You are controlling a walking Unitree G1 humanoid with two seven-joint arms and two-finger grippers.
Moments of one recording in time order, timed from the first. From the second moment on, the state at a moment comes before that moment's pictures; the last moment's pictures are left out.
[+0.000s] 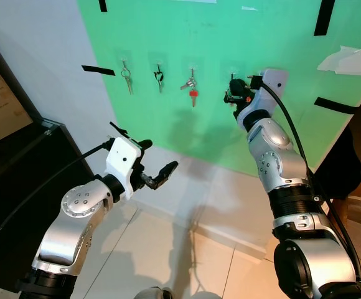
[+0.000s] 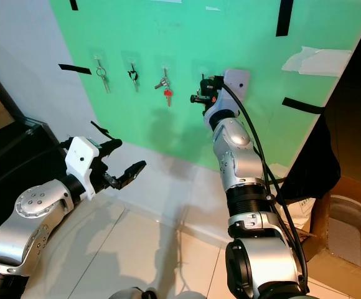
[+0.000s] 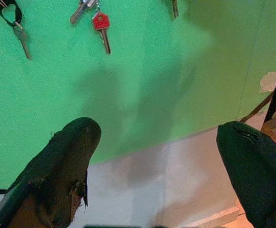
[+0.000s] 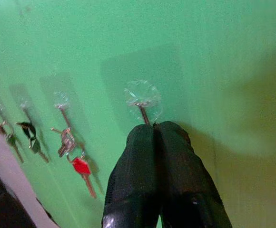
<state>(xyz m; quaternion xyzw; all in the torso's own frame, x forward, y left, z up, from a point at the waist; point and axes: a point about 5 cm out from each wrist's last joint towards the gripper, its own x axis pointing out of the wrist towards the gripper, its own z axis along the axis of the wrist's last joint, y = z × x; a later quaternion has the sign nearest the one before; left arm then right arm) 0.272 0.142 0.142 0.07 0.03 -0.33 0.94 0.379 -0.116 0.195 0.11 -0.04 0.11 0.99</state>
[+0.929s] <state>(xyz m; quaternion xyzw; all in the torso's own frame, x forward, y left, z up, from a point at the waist) 0.271 0.135 0.154 0.03 0.00 -0.34 0.94 0.369 -0.115 0.175 0.11 -0.01 0.12 0.99</state>
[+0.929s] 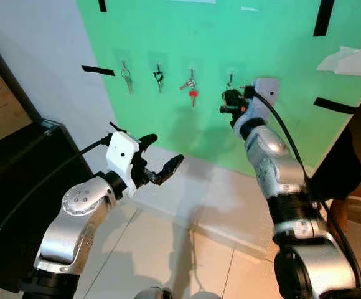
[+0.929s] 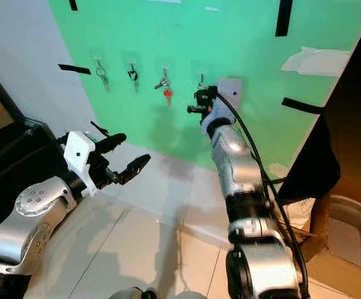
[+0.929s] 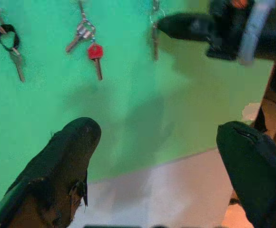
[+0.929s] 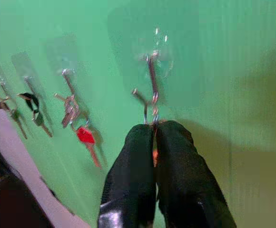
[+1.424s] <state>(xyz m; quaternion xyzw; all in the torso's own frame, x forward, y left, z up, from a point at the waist) 0.279 0.141 0.135 0.05 0.03 -0.25 0.97 0.308 -0.145 0.120 0.09 0.06 0.12 0.99</state>
